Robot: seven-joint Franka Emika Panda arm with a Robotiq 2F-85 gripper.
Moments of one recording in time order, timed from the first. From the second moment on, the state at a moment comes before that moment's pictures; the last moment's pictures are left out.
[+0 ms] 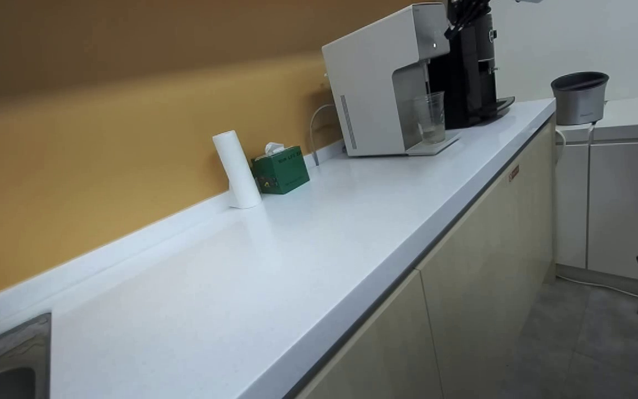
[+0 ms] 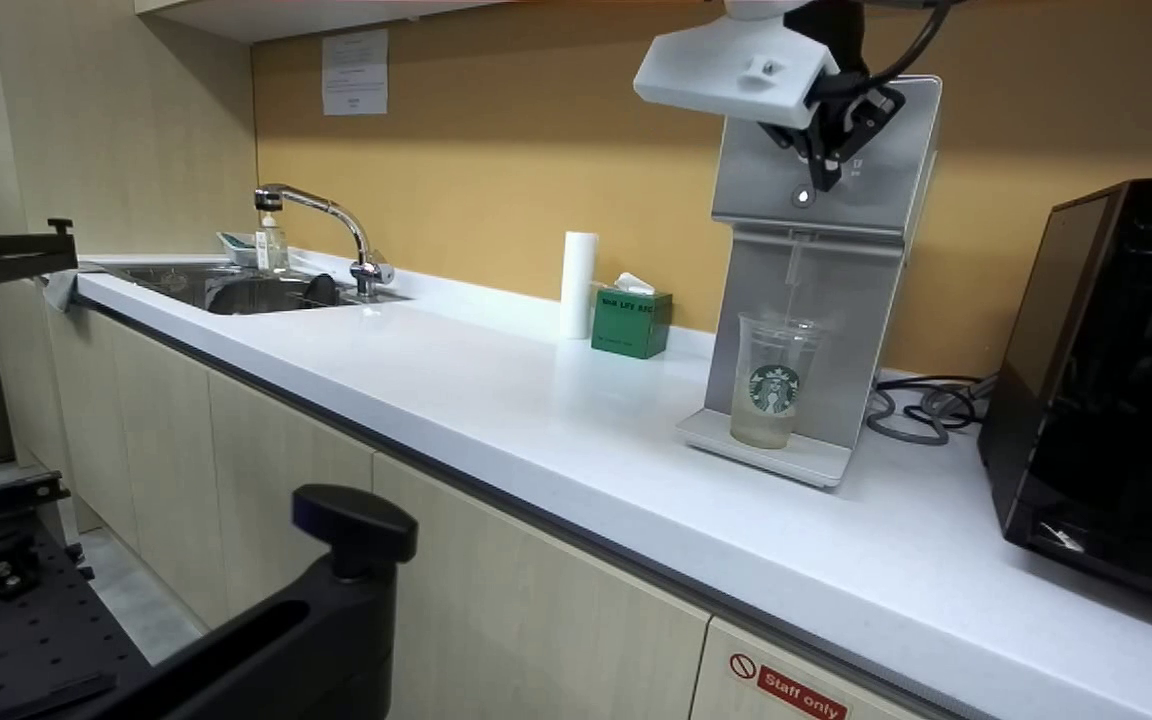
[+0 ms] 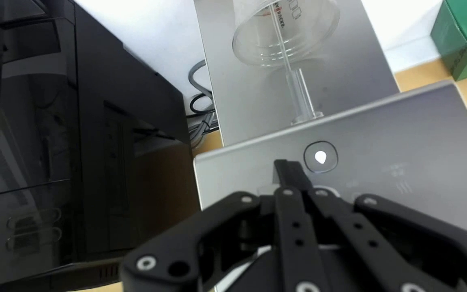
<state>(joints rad) -0.21 0.02 -0.46 -2.04 1.11 2.69 -1.13</state>
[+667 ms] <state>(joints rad) -0.27 -0.13 -0.42 -2.18 0.83 2.69 -0.91</state>
